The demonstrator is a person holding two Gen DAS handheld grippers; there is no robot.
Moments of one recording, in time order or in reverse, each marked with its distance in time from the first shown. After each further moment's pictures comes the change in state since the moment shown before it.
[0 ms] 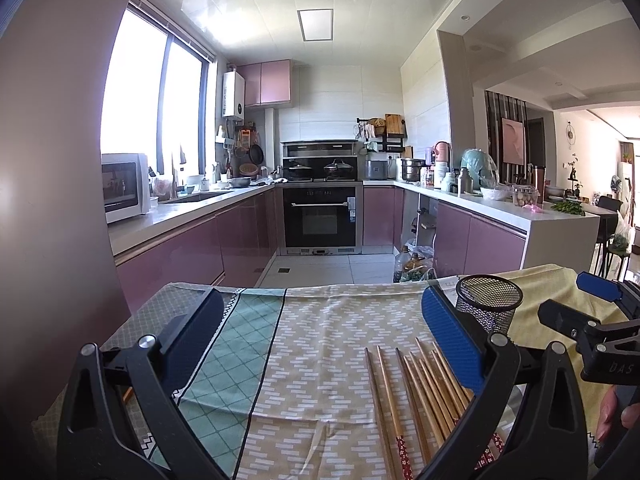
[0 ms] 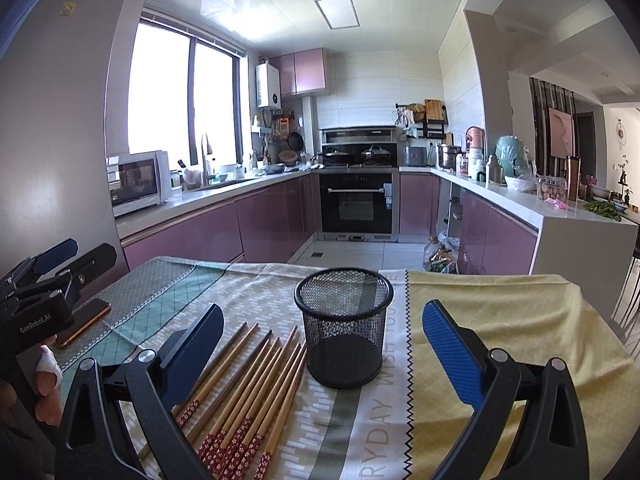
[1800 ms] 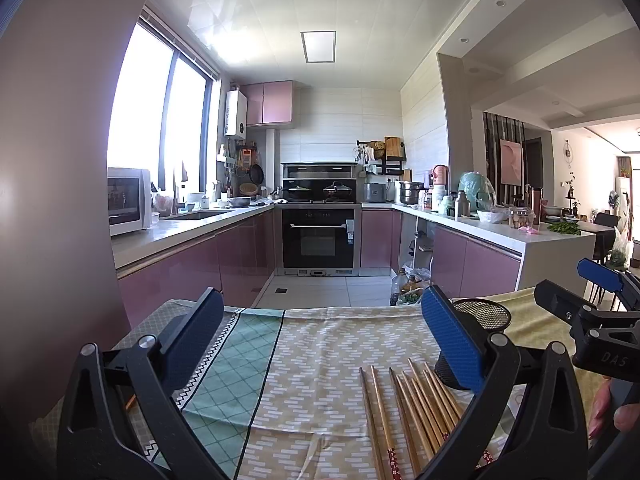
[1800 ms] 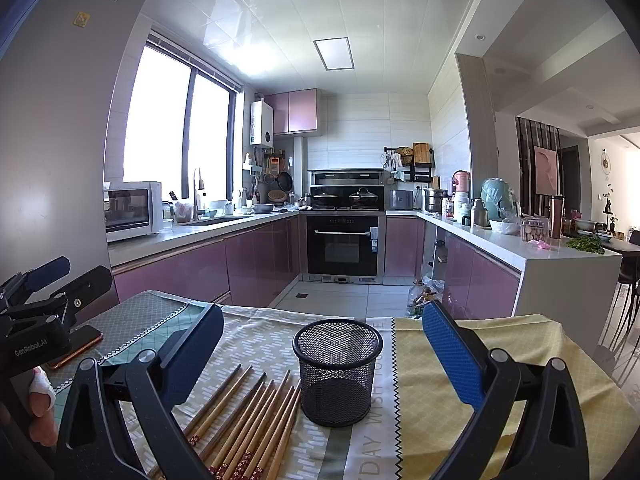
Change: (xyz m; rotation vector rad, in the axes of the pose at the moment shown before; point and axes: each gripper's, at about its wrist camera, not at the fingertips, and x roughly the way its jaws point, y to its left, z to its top) left arm -0.009 0.013 -0.003 -0.015 -0.102 -0.009; right arm -0.025 0.014 0.016 -0.036 -0.186 -0.069
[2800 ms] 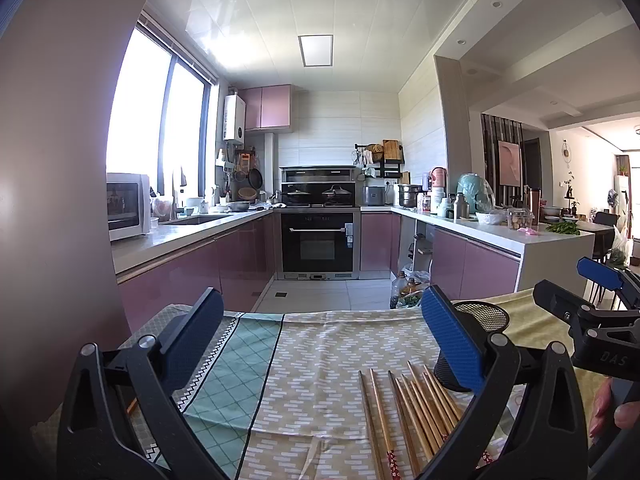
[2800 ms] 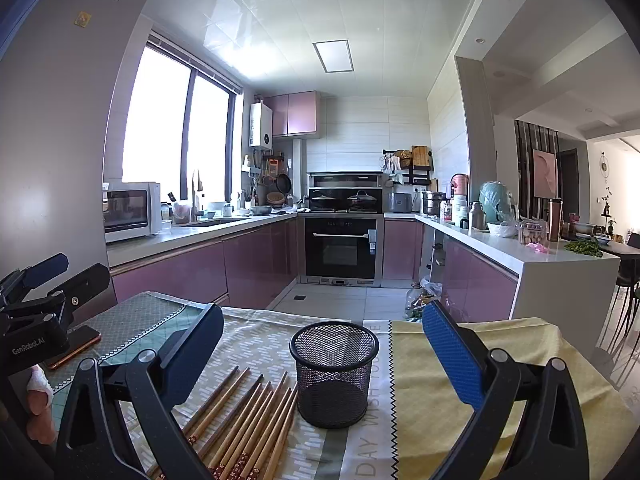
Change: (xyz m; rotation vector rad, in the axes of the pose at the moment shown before) left arm 0.000 0.001 0.002 0.005 -0.007 -0.001; right arm -0.007 -0.002 0.004 -0.003 -0.009 -0.006
